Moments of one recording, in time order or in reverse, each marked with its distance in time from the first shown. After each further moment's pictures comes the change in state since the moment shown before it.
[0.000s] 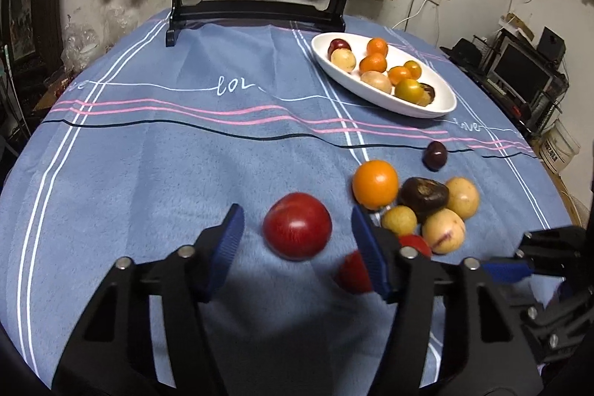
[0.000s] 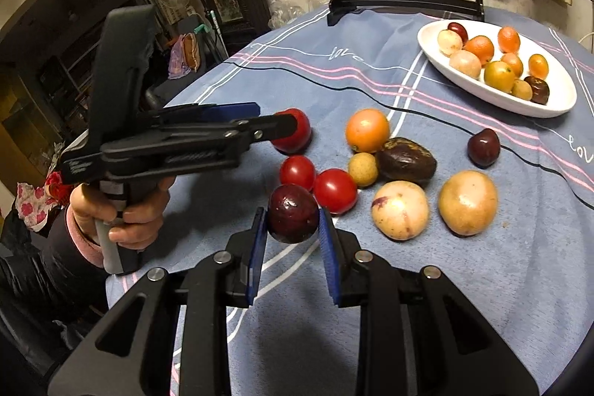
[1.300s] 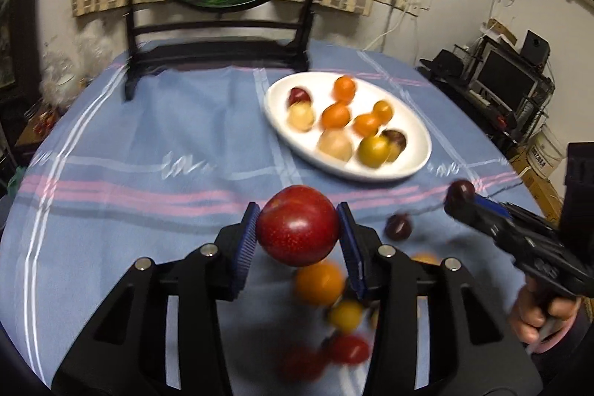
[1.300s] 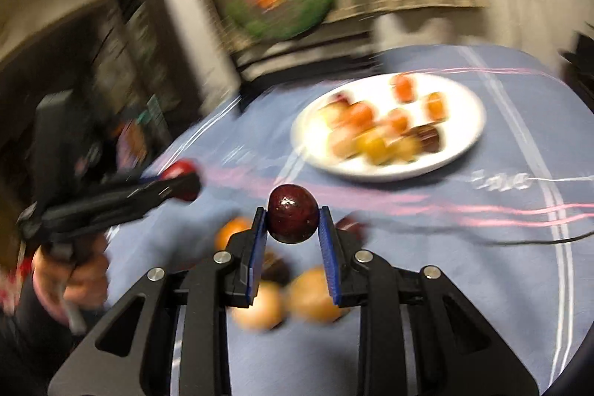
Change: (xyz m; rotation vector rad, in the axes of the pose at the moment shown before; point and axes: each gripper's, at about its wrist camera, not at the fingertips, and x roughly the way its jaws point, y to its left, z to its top) left arm 0.016 -0.049 0.078 0.065 -0.063 -0.074; right arm -0.045 -0.103 0.032 0.235 -0.340 -0.204
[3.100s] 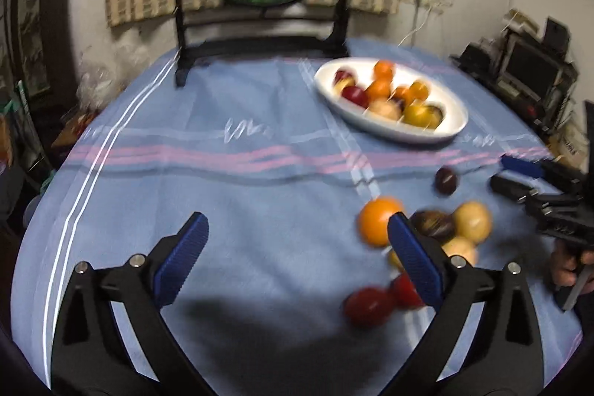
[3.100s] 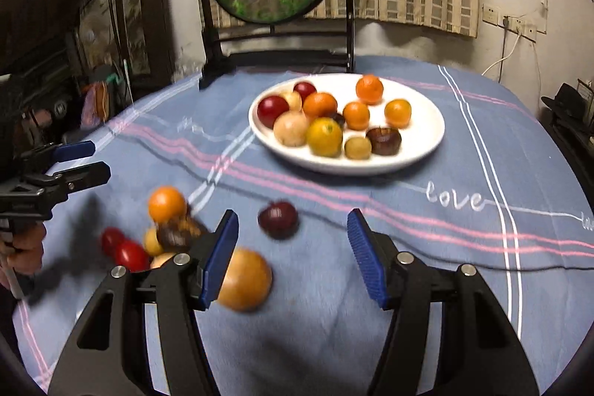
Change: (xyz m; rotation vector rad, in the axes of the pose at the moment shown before) left arm -0.029 0.032 -0.065 0.019 -0.026 0.178; right arm 0.010 0.000 -0.022 -0.237 0.070 -0.151
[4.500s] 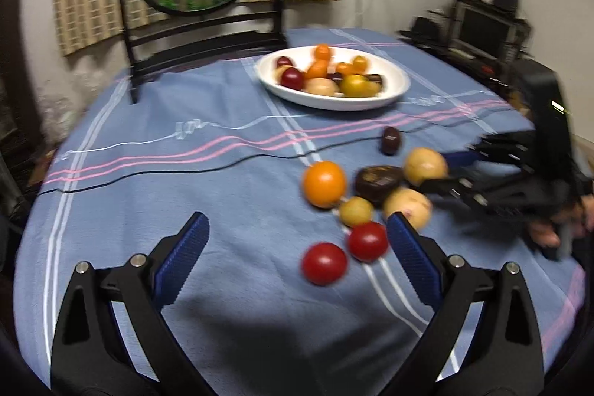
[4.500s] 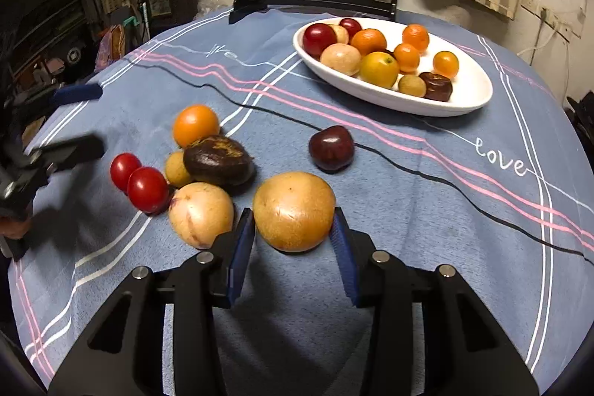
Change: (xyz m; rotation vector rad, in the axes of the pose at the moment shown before) left arm -0.027 -0.024 -0.020 0.197 -0.007 -0.174; right arm 0.022 0.028 -0.018 -0.083 0.197 0.059
